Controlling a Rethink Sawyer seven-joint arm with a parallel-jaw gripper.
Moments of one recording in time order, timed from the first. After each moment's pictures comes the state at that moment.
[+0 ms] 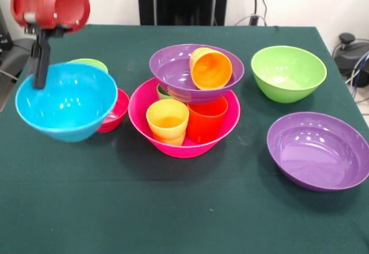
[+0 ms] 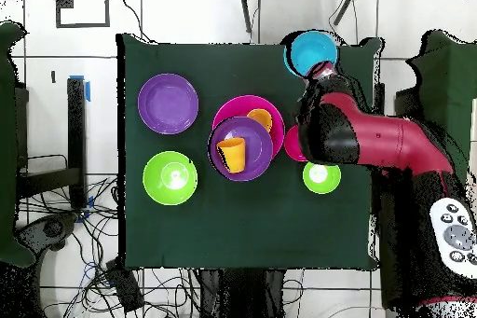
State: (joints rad) arm -0.64 -0.71 0.28 1.51 -0.48 0.11 2.55
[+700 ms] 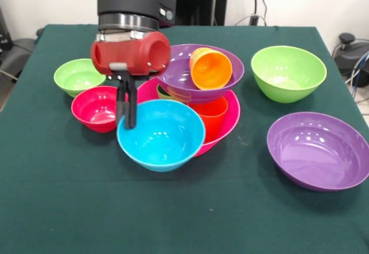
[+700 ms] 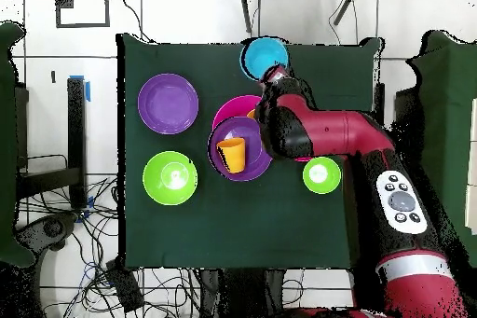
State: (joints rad) arm -0.57 -0.61 0.33 1.51 -0.54 0.03 2.55
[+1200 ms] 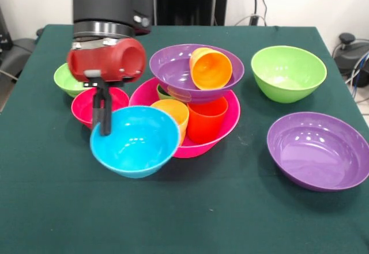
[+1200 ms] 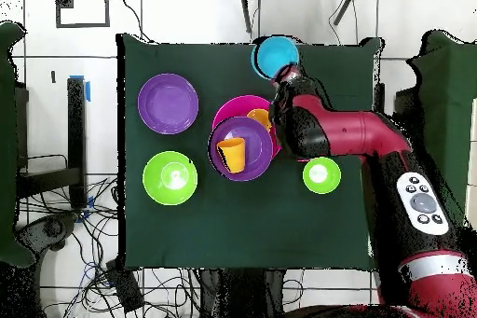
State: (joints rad) arm -0.67 -0.58 0.41 1.49 -0.61 0.03 2.55
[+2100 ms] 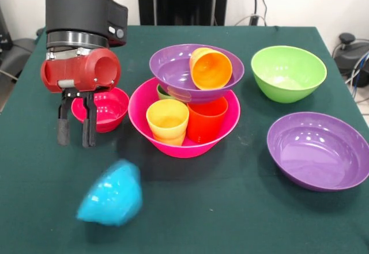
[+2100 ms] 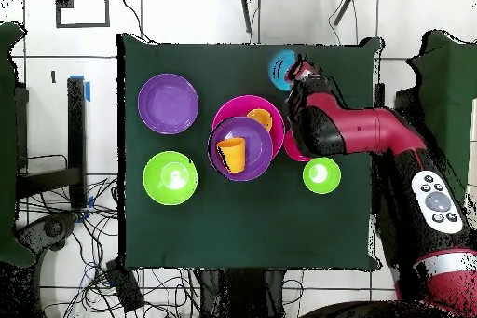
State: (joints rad) arm -0.75 -0.54 0.50 1.45 -0.73 0.04 2.55
